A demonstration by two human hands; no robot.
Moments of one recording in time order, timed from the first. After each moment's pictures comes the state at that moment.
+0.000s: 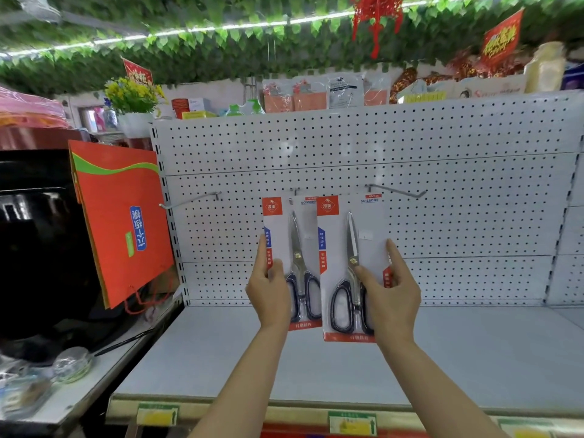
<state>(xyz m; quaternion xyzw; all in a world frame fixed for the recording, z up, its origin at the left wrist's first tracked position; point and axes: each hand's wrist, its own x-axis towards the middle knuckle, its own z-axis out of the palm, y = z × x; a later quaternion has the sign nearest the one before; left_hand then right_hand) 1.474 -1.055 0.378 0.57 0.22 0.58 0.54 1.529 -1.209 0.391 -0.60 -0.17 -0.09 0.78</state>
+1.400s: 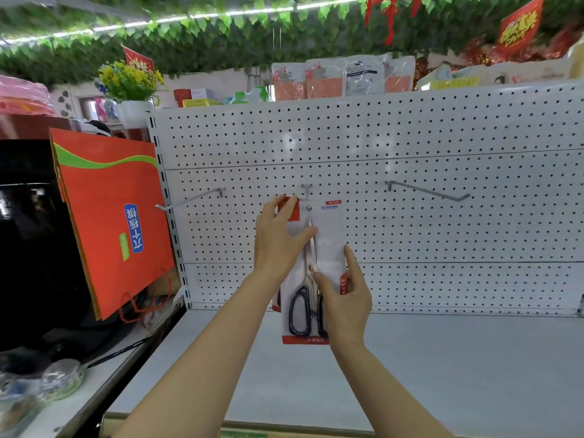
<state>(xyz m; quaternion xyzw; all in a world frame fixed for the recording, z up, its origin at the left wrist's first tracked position) 1.508 -0.976 0.448 0.82 0.15 0.47 0.28 1.531 -1.093 0.365 -0.57 -0.21 -0.05 0.79</state>
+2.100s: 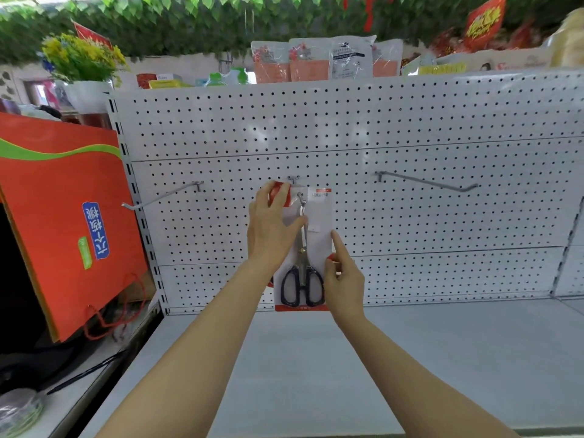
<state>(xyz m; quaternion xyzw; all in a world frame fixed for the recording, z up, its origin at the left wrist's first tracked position) 1.552 -0.938 0.443 0.84 0.14 0.48 0.21 1.602 -1.057 0.346 -0.70 -0.24 -0.11 0.66</state>
